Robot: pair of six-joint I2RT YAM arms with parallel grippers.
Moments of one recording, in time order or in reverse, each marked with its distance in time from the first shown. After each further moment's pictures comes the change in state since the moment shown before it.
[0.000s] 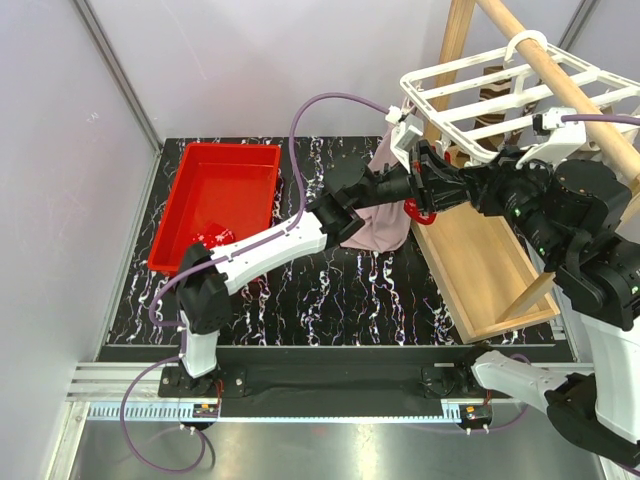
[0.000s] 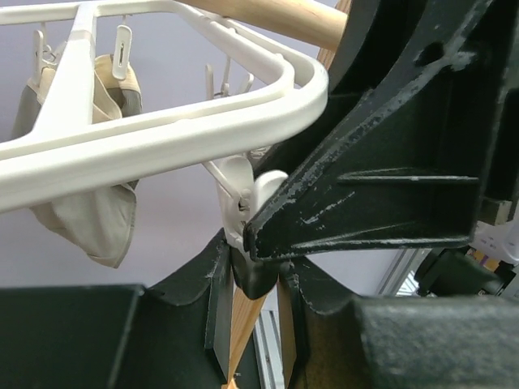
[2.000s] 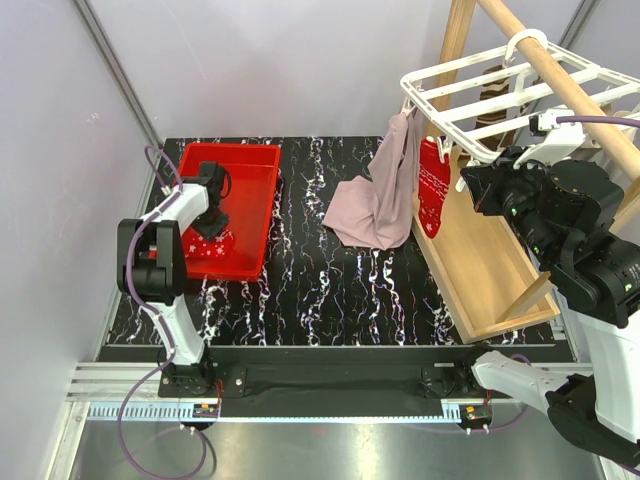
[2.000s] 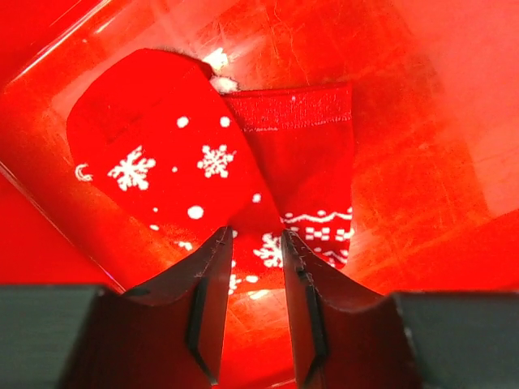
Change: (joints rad) left arm 0.954 -0.039 -0.451 -1.431 -0.959 -0.387; right arm 0.000 -0.011 -0.041 0.023 0.046 -0.024
